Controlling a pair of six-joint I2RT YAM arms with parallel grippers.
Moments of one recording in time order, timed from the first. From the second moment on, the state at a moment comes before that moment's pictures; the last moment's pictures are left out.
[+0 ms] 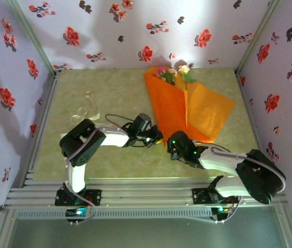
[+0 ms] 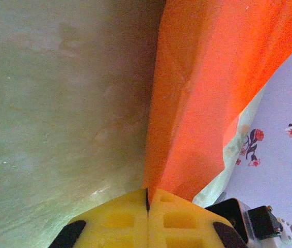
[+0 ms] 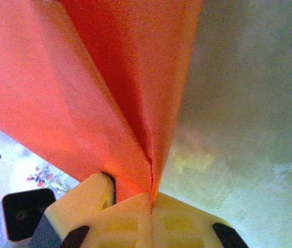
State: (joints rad) left arm -0.85 1.93 0.96 0.28 0.40 -1.33; right arm 0.78 1.29 0.40 0.08 0.10 2.11
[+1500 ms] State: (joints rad) left arm -0.66 2.16 1.31 0.08 0.39 -1.04; right arm 0.77 1.32 0.44 -0.01 0.02 2.11
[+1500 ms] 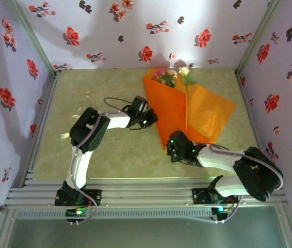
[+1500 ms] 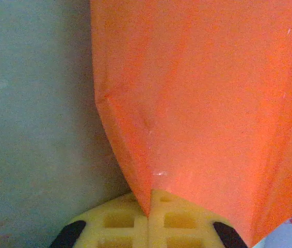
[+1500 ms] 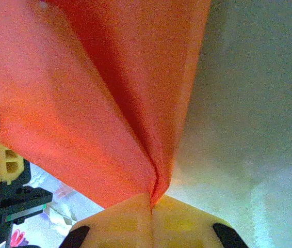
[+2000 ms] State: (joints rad) left arm -0.58 2.26 1.45 0.10 0.39 -1.06; right arm 0.75 1.35 0.45 -0.01 -0.02 2.11
